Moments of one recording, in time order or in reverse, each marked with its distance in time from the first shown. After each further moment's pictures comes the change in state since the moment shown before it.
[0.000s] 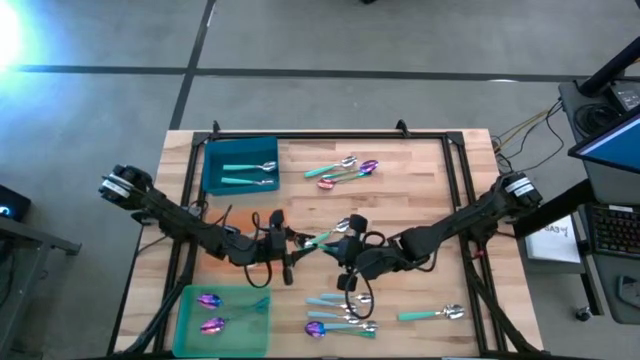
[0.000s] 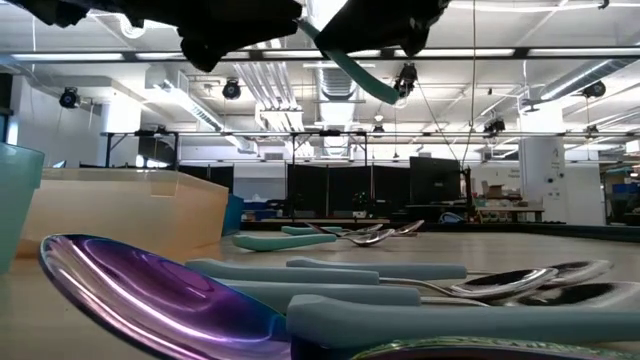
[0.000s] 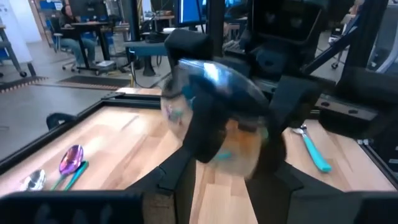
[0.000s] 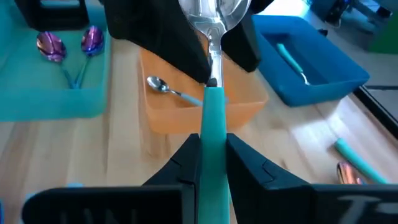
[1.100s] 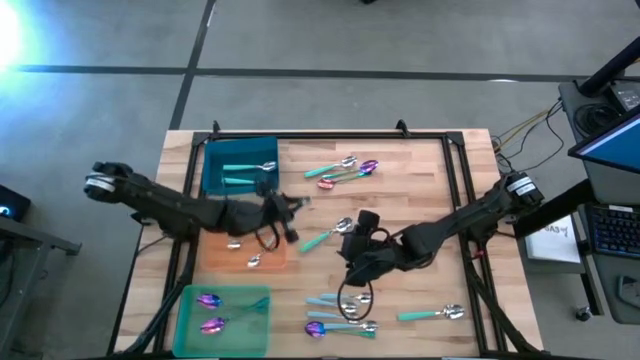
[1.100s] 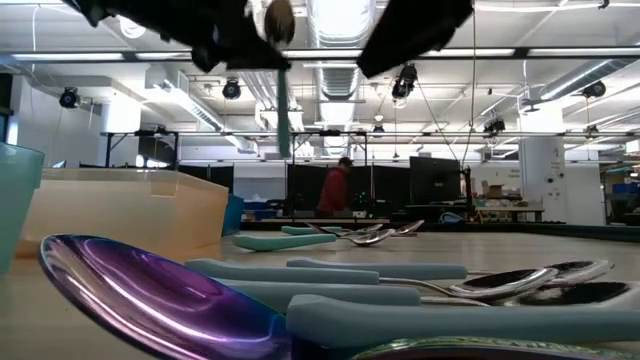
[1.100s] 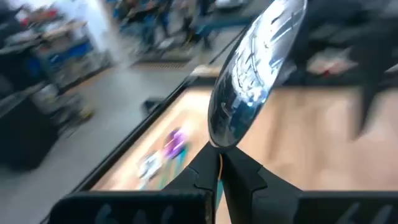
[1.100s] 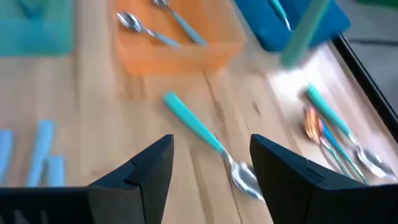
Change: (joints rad) left arm 0.245 -0.171 0.039 -0.368 -0.029 0.103; right arm 0.000 -0.014 0.120 -0.441 -0.002 0.136
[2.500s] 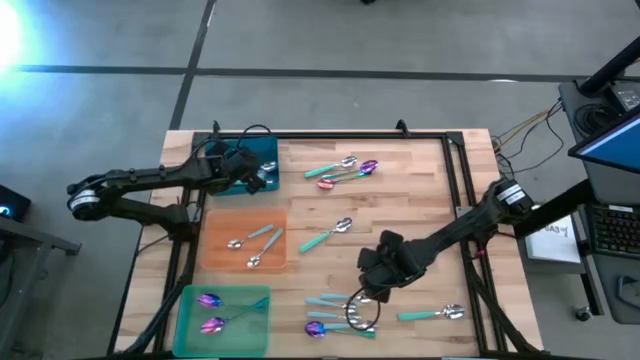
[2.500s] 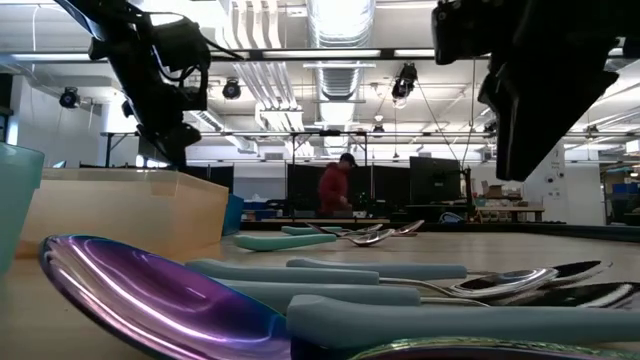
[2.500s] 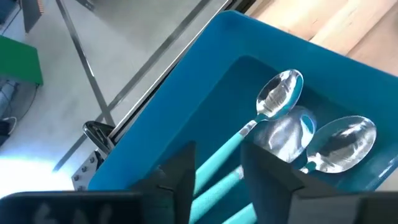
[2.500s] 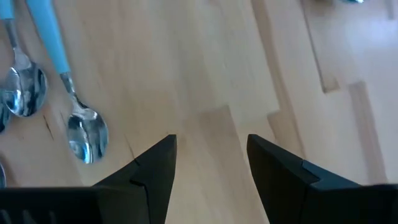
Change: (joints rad) left arm 0.610 -0.165 0.000 -0.939 0.011 -0.169; right arm 0.065 0.102 -0.029 -0.387 -0.347 0.420
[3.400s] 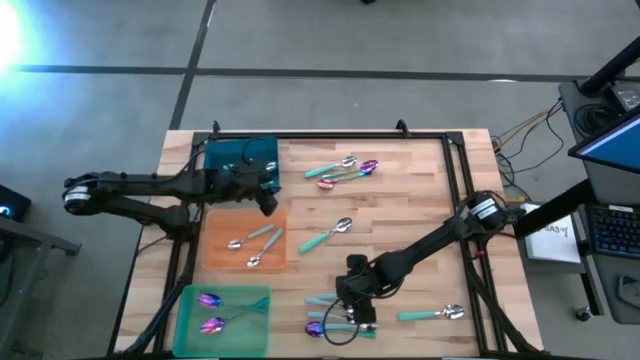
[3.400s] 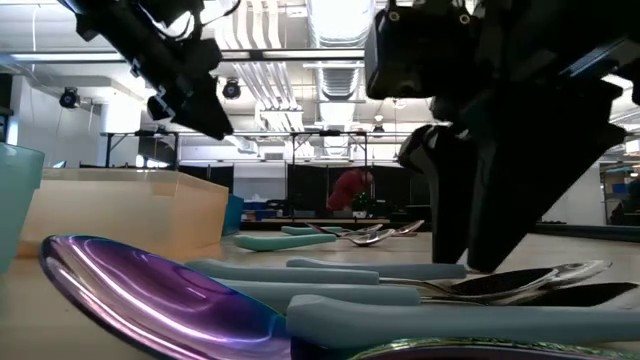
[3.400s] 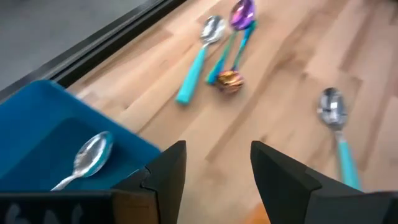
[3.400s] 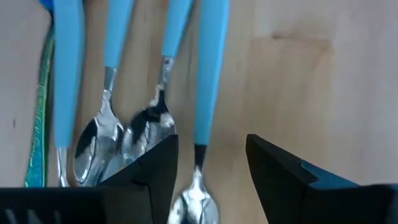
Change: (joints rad) left arm -0.241 -0.077 0.000 0.232 0.337 -0.218; right arm -0.020 0.217 0.034 0.437 -0.238 -0.363
